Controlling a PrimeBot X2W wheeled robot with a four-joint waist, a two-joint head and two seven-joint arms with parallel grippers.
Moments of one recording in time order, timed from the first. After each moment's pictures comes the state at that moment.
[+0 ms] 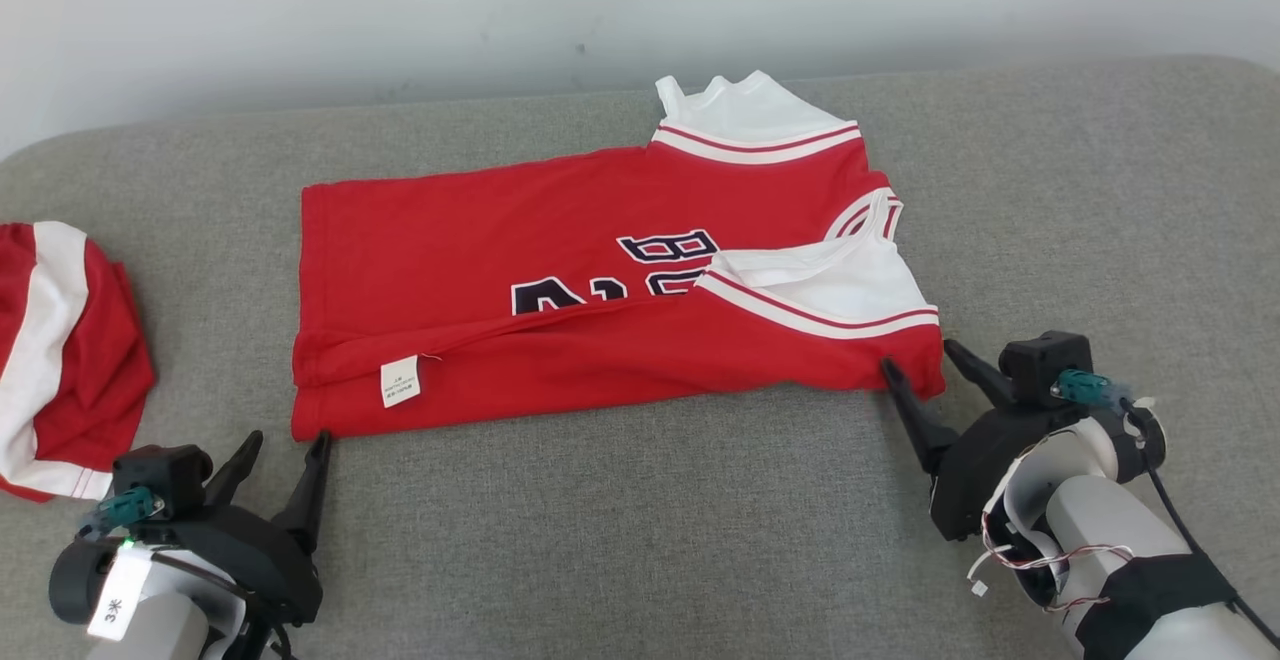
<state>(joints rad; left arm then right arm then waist) -0.50 0.34 -0.59 0.83 -0.64 -0.11 -0.23 -0.54 -0.21 0.41 0.78 0.47 0.12 -0.14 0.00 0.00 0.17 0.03</state>
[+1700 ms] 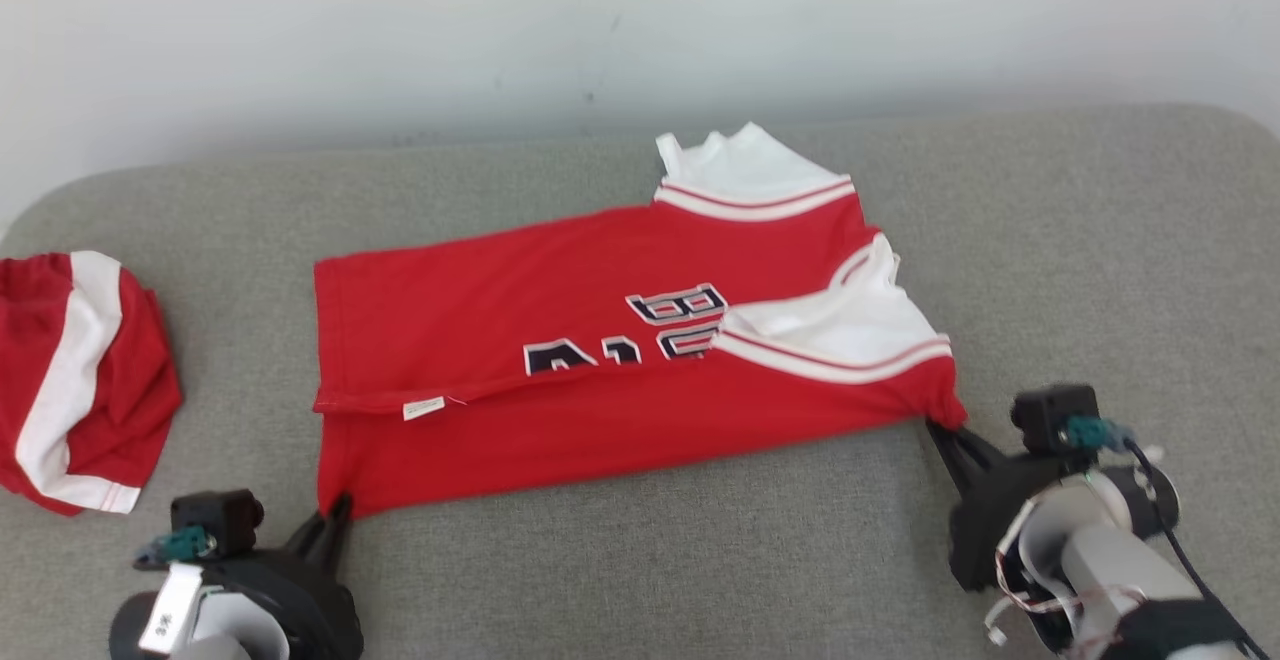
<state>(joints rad) -0.51 0.29 -0.71 0.95 -0.77 -0.13 -0.22 -0.51 -0.21 0.43 0.87 0.51 0.13 -0.10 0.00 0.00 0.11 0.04</state>
